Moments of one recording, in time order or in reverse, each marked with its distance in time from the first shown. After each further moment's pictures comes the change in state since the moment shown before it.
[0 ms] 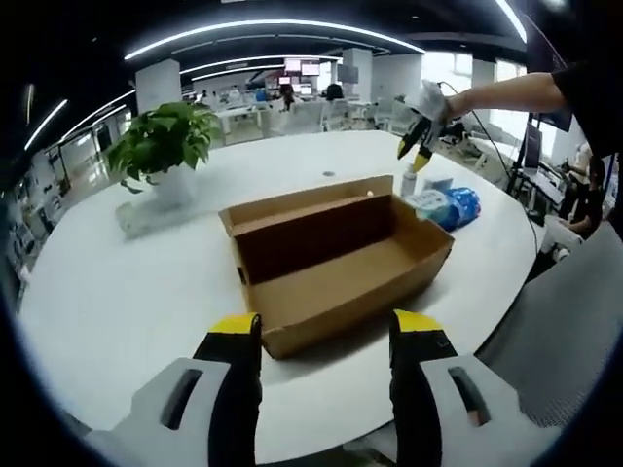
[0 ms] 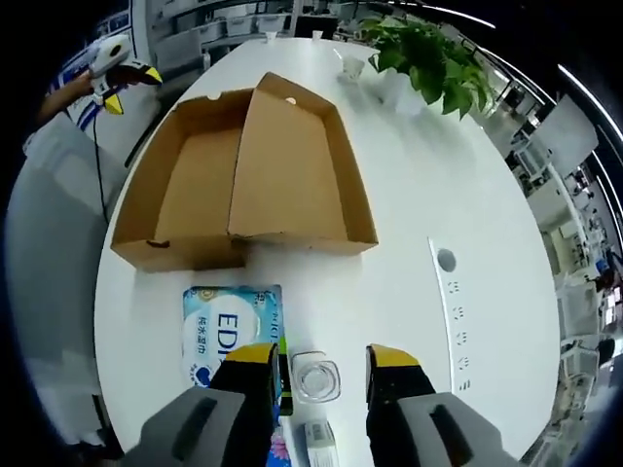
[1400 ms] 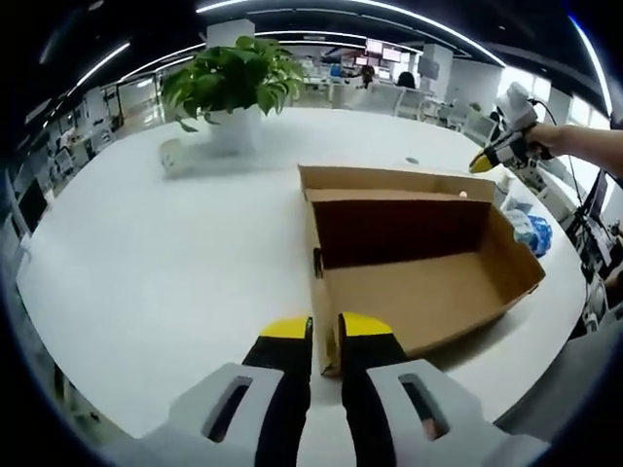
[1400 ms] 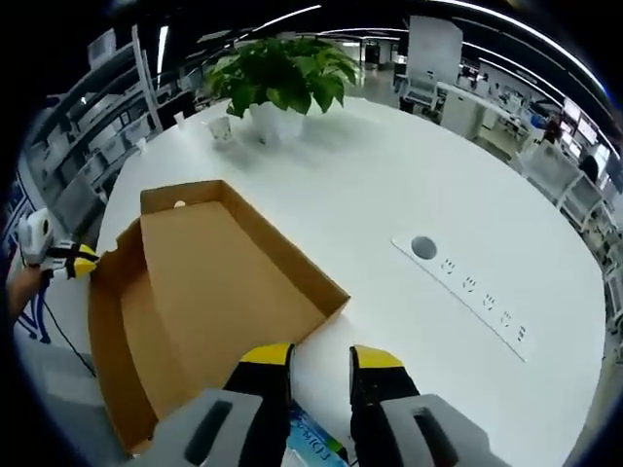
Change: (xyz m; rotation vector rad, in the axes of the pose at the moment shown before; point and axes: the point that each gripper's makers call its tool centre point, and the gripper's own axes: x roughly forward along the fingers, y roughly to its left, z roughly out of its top) left arm 0.058 0.066 -0.027 -0.242 0.084 0.214; right arm 0.047 -0.027 0.056 0.664 -0.173 -0.134
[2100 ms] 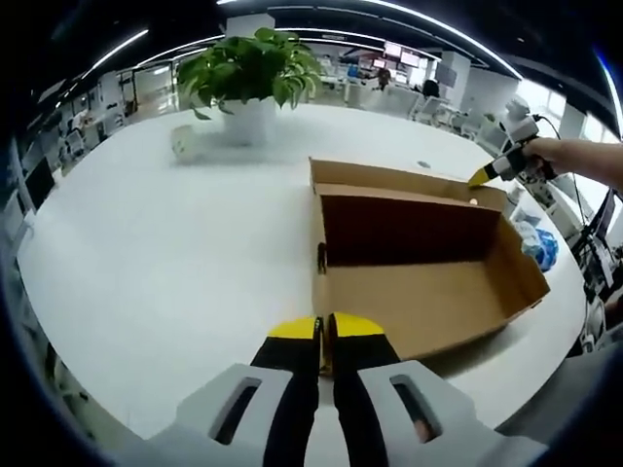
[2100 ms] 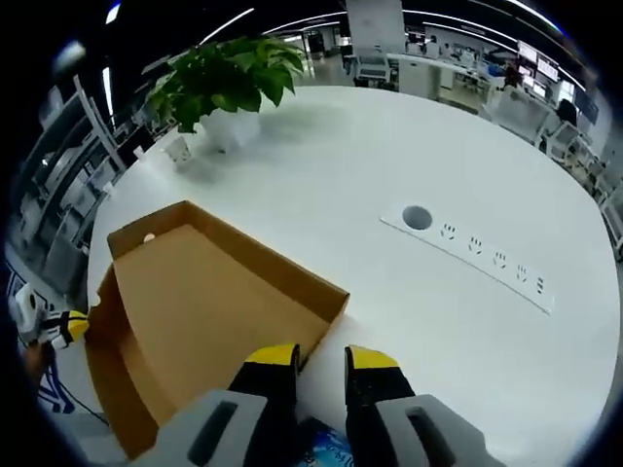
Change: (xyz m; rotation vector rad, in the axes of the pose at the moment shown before) left arm 0.006 0.003 -0.005 -0.059 0.004 0.031; right arm 0.027 0.005 -0.005 0.207 0.028 -0.026
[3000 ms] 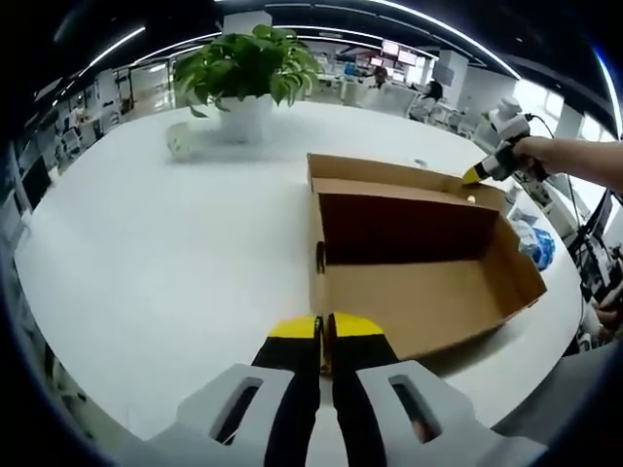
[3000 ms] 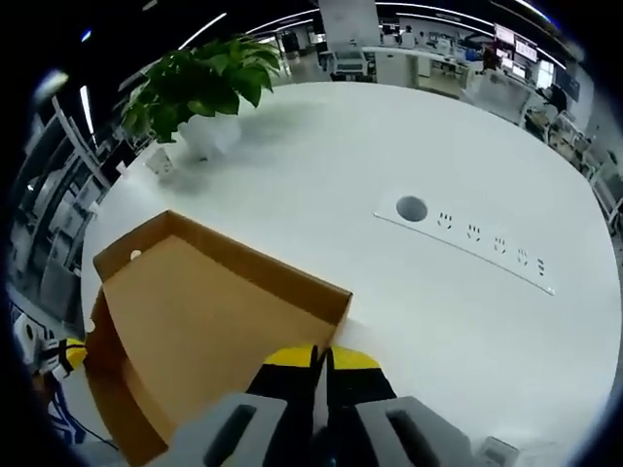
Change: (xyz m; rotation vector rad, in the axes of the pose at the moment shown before) left arm 0.002 0.001 -0.001 -0.009 0.007 -0.022; right arm 0.003 0.006 0.003 0.069 -0.001 -0.045
